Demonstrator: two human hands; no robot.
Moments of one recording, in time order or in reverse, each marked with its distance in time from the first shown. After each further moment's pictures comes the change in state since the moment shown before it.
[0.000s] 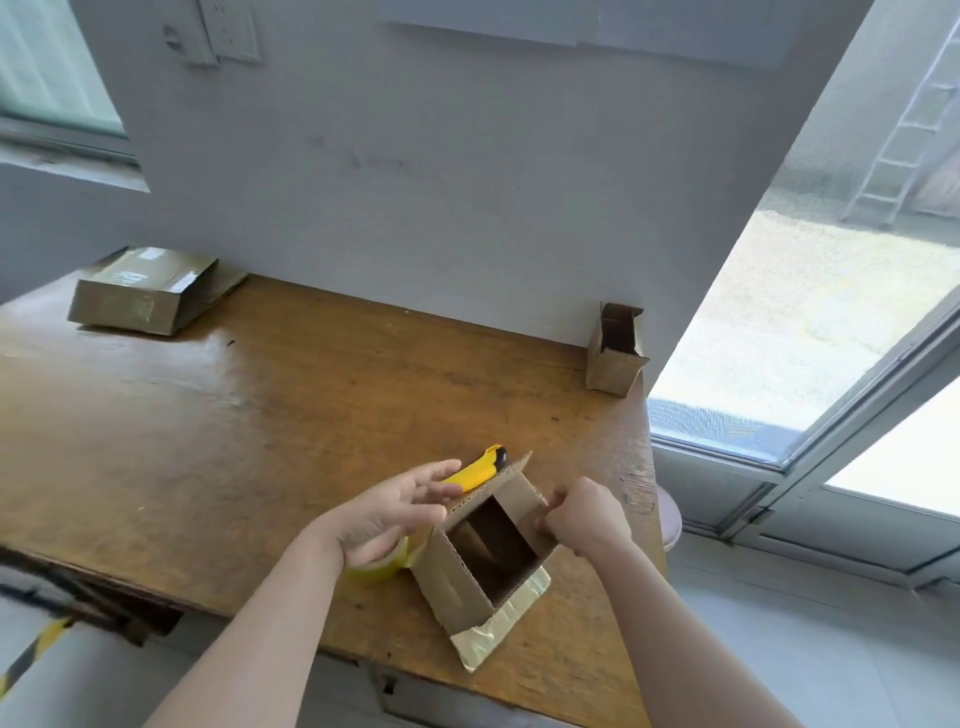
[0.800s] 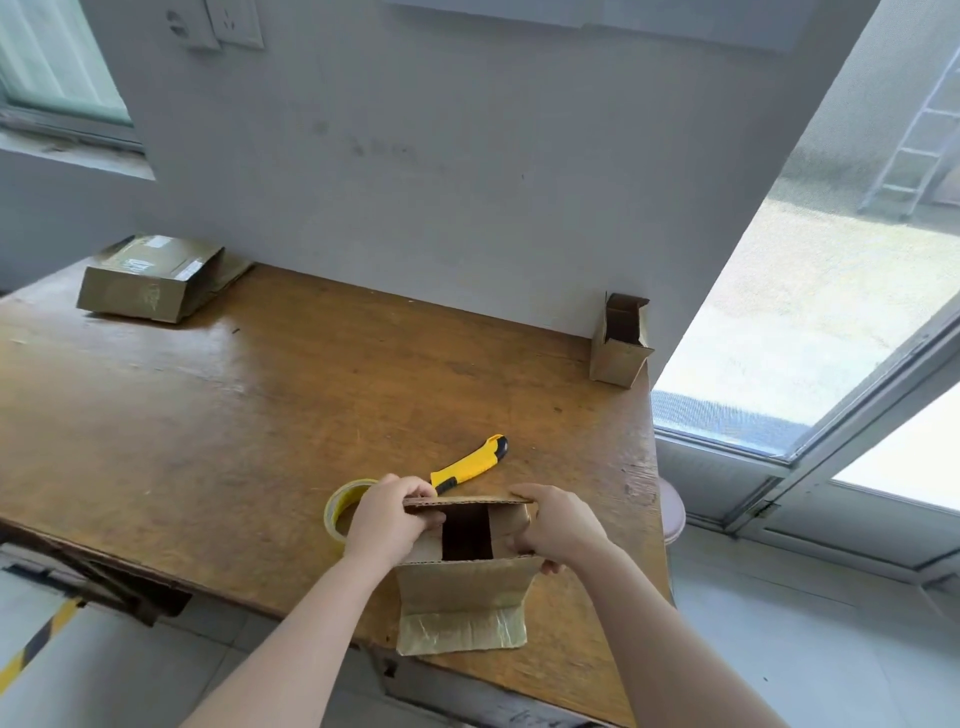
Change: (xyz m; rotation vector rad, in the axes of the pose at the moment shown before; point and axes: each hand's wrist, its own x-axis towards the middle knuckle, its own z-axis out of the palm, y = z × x) left_hand 0.020 -0.046 0.018 0.810 0.707 0.079; right_hand -0.010 0.000 0.021 0.008 -0.194 -0.179
